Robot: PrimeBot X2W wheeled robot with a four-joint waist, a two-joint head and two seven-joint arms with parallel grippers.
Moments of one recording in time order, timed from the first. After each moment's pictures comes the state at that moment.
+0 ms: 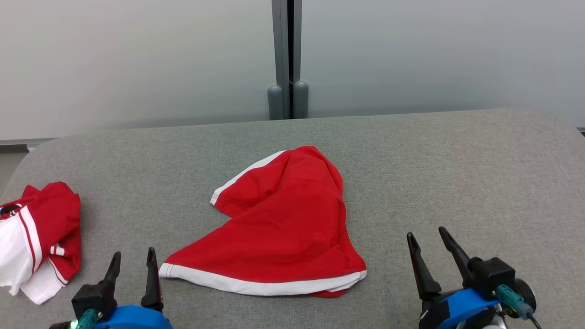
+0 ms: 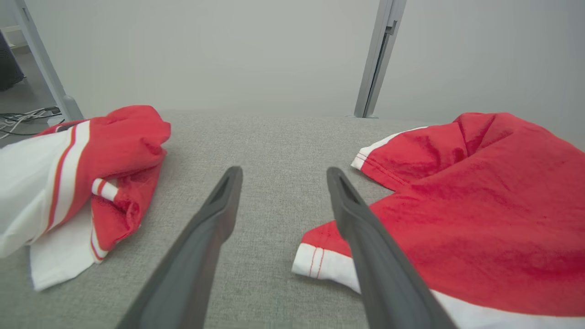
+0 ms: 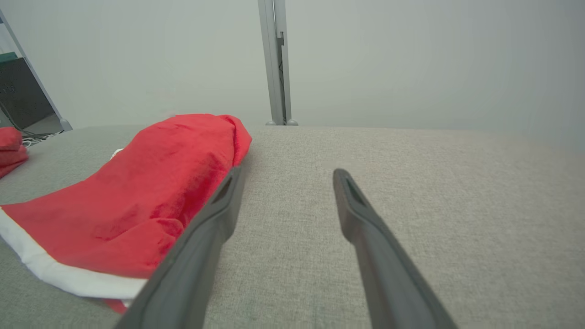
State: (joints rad) left arm -0.07 0.11 0.02 0.48 -0.17 -0.08 -0.26; right arm -0.11 -0.05 0.09 0.38 0.11 0.13 -0.26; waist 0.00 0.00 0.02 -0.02
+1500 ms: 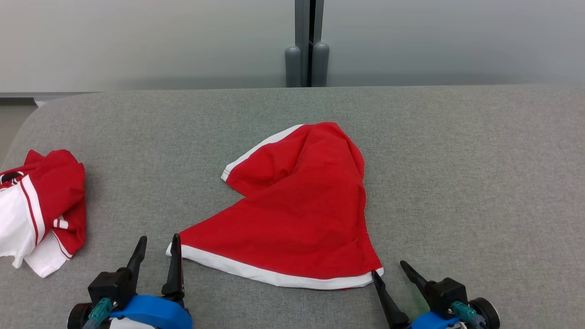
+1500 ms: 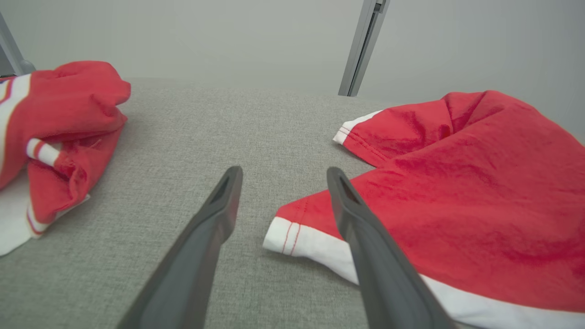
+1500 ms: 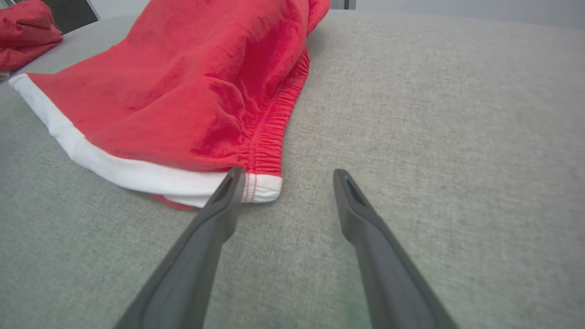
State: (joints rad) left arm -0.09 0.09 -0.05 0.45 -0.23 -0.13 -0.26; right arm -0.13 -0.05 0.24 0.56 0.10 0.13 -0.26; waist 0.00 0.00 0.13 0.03
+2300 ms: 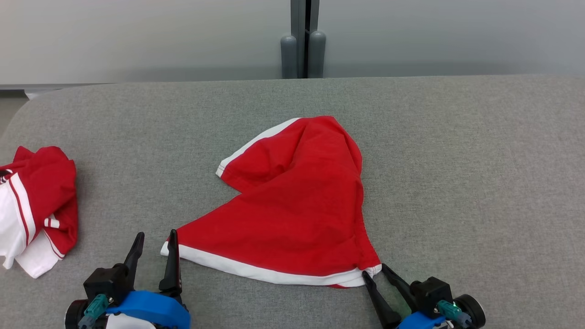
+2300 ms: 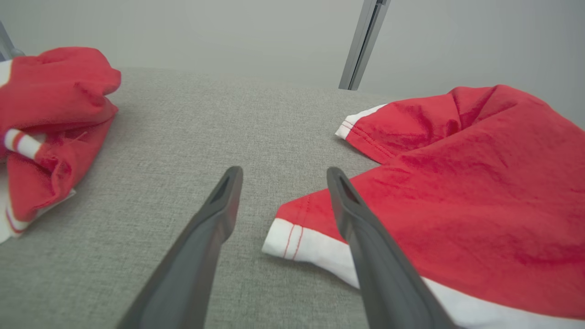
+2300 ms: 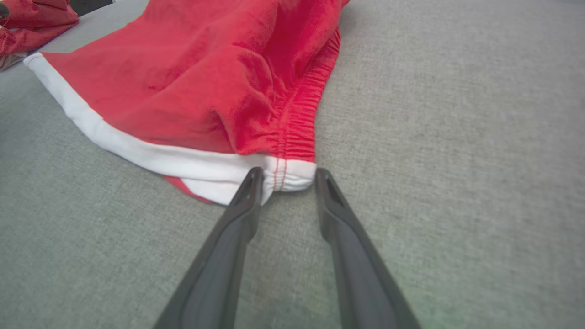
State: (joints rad) left arm -0.11 0.10 -0.05 0.45 -0.26 -0.13 -0.26; right arm -0.16 -0.05 0.32 0.59 0.12 0.13 -0.26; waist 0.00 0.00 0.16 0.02
